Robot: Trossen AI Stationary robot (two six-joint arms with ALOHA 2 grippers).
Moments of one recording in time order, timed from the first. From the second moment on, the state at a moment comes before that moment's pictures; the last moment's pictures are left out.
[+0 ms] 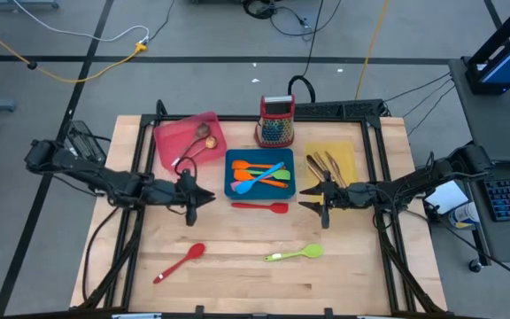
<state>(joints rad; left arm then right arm) -0.26 0.89 0.41 0.03 -0.35 -0.42 0.20 1.09 0.17 0.70 0.29 0.19</state>
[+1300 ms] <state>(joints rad) -0.59 1.29 0.79 -0.45 -0.32 -0.74 0.20 1.09 0.14 0.68 0.29 0.20</state>
